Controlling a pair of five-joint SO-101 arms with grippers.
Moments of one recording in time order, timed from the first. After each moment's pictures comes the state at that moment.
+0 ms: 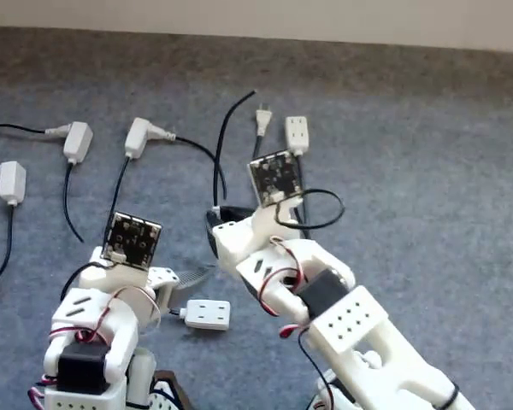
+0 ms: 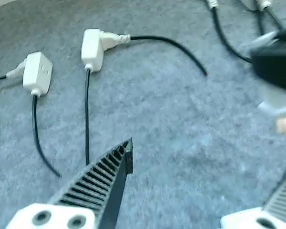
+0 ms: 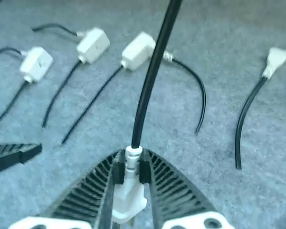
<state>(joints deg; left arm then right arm) -1.1 -102.4 77.6 71.3 -10.7 -43.0 -46.5 57.0 30.3 -15.1</state>
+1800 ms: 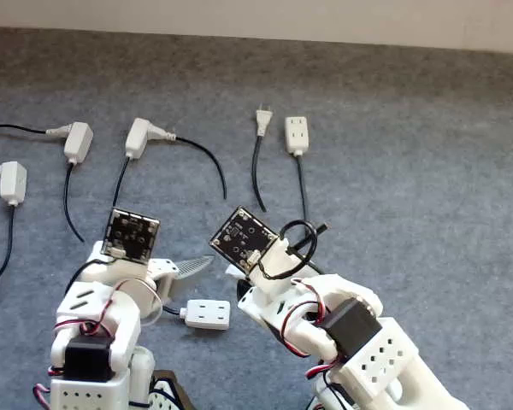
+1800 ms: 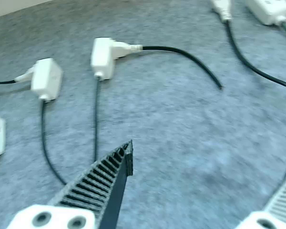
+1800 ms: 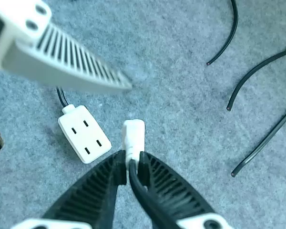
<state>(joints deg) -5.7 -101.8 82.5 62.5 -10.0 -46.4 -63.1 55.3 66.8 14.7</state>
